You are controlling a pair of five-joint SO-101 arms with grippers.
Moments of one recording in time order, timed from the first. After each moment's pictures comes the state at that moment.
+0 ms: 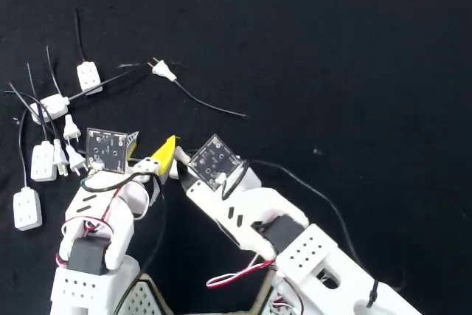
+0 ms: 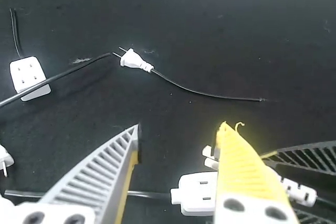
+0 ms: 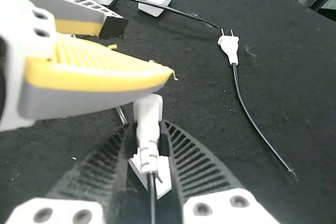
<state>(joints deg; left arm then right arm) 4.1 -101.3 88.6 43.0 -0.4 -41.7 -60.7 84.8 10.7 10.1</state>
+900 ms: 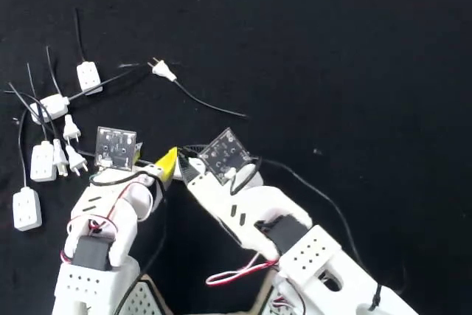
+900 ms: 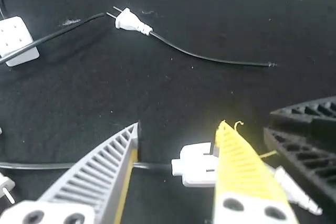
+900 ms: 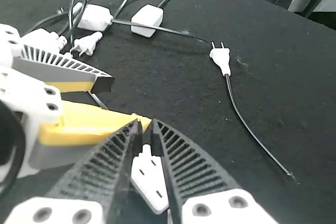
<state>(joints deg) 4.3 -100.5 91.9 43.6 -0.6 -39.7 -62.4 84.6 11.9 7.2</state>
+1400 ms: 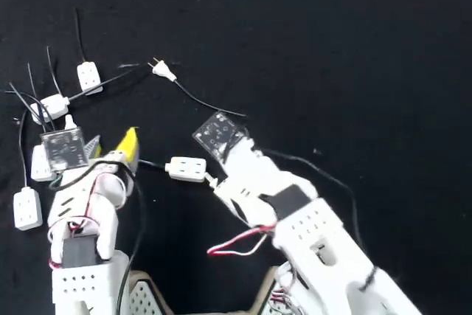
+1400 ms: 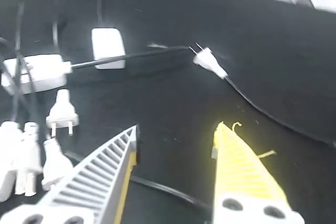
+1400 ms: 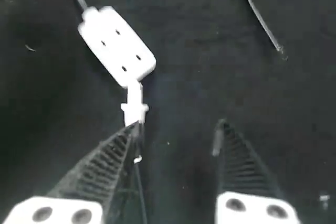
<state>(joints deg) -12.2 -100.5 91.9 39.0 7.1 -31.5 -45.8 69.9 44.8 14.3</state>
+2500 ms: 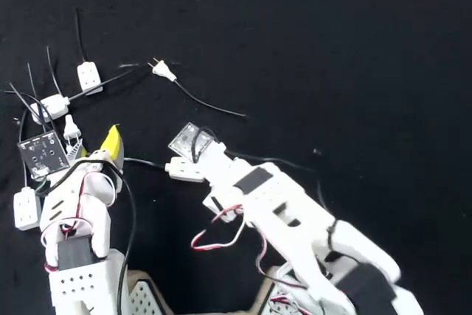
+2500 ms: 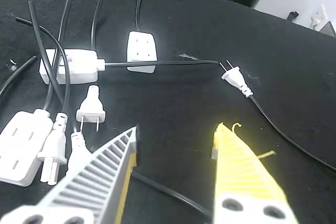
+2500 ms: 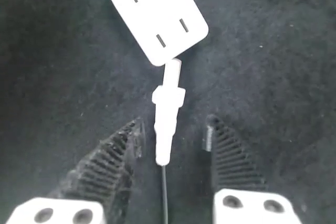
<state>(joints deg) -17.7 -100.5 91.9 38.9 10.9 -36.3 -21.0 61.5 42.4 16.7</state>
